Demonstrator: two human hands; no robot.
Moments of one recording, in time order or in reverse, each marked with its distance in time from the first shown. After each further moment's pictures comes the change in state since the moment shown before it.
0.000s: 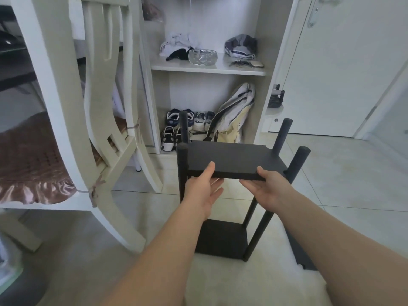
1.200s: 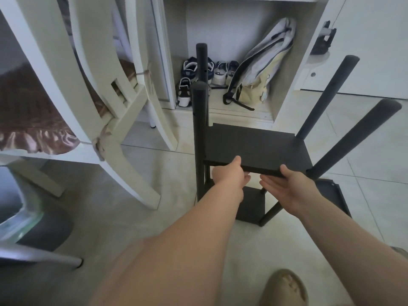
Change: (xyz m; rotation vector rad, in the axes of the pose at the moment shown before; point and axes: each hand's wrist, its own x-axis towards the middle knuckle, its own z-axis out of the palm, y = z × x) left_hand 0.042 -0.080 -0.002 0.025 0.343 -0.174; right_hand 0.060 0.074 -0.069 -0.172 0.073 0.081
